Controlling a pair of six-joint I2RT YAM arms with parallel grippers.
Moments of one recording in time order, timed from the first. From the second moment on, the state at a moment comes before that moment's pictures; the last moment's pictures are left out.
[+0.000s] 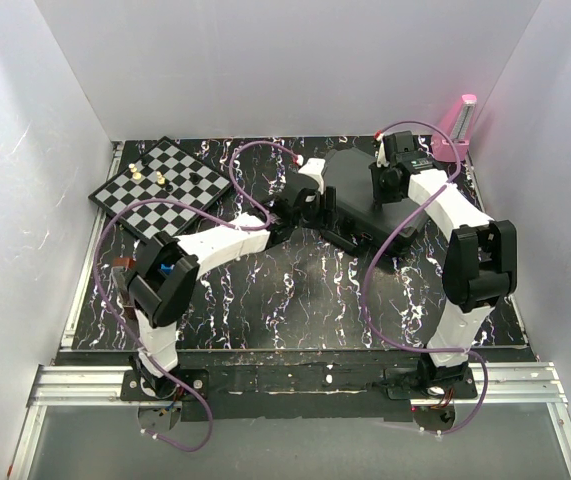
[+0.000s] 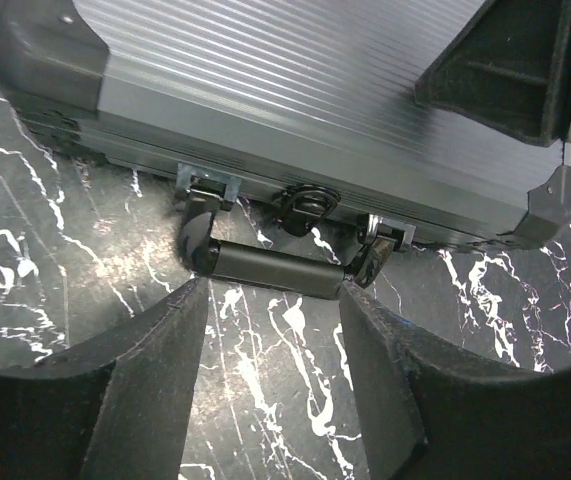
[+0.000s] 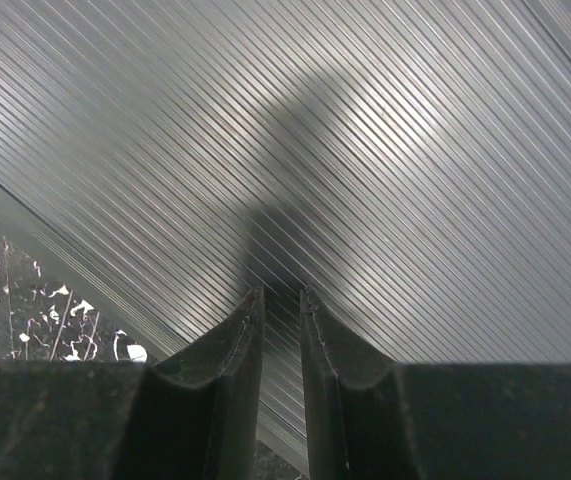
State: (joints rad) left arm -0.80 1.87 1.39 -0.03 -0.11 -0.44; right arm 0.24 1.81 1.49 -0.62 0.02 0.07
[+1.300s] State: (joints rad) left arm -0.84 2.14 1.51 0.11 -0.07 -0.50; right arm 0.22 1.81 1.48 -0.60 -0.04 0.10
